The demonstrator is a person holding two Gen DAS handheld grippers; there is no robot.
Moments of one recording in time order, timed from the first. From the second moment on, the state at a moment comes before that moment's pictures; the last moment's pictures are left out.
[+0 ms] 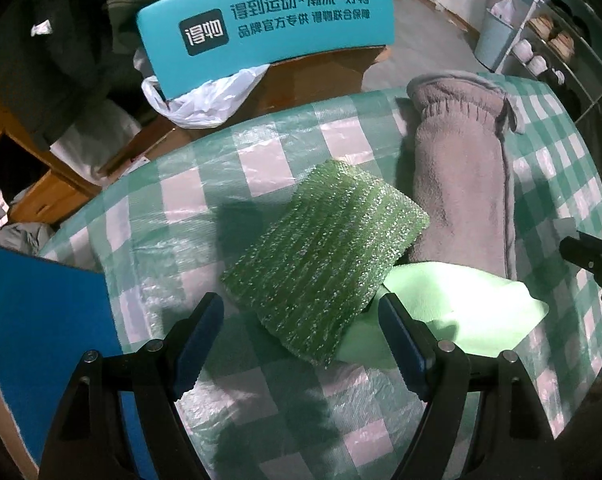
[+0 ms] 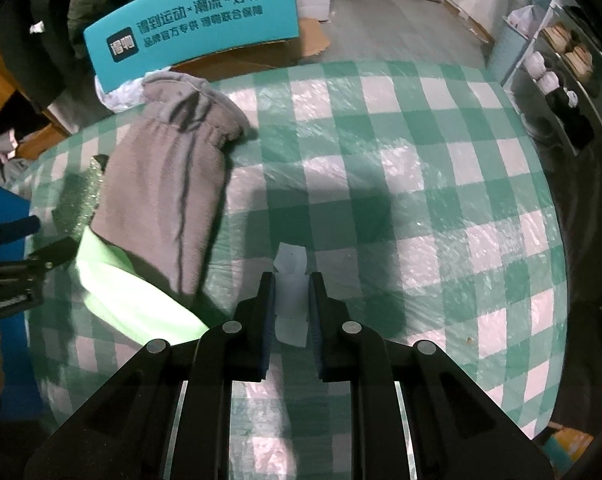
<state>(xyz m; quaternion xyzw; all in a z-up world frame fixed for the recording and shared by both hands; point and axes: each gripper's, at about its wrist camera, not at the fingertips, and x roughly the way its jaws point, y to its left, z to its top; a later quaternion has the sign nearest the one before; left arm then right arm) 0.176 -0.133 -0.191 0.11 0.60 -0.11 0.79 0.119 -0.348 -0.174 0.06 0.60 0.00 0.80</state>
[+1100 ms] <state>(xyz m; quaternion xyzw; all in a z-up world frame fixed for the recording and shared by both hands) 0.183 -0.111 -0.194 0.08 0.59 -0.11 0.79 0.121 -0.328 -0.150 0.06 0.58 0.03 0.81</state>
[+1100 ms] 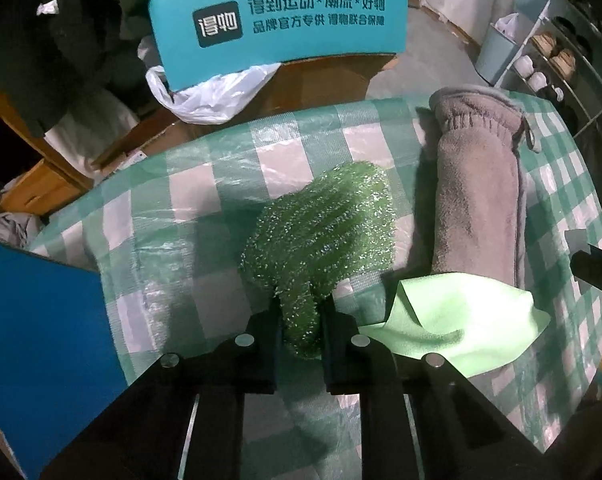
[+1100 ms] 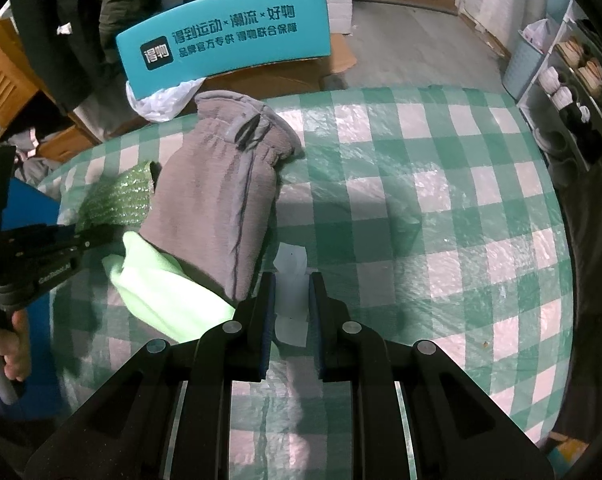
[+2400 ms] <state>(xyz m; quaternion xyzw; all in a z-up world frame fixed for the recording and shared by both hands) 0.097 -0.103 -0.092 0.10 0.52 -0.09 0.84 0.071 -0.284 -0.073 0.02 0.52 0.10 0.85</state>
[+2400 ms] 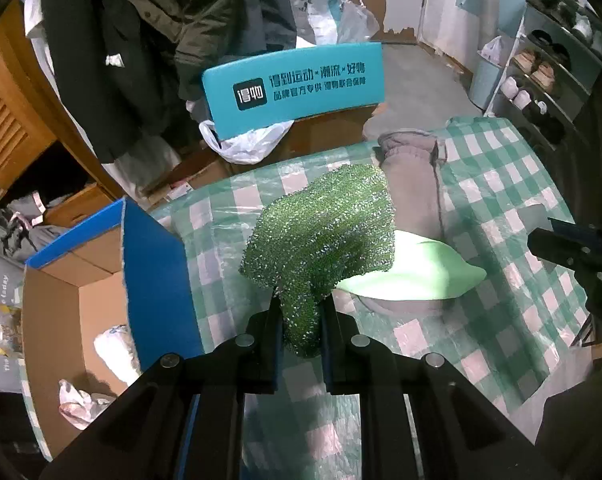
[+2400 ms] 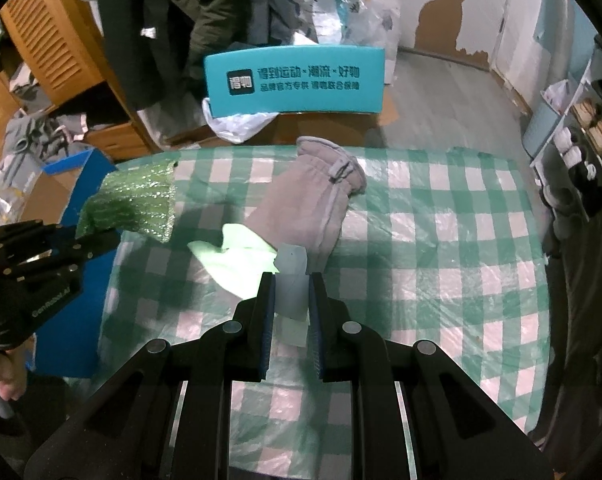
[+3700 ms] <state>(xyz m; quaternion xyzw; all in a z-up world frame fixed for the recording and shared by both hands) 0.028 -0.035 -0.035 0.08 0.48 -0.04 0.88 0.041 -0.199 -0.019 -0.02 0.48 0.18 0.86</state>
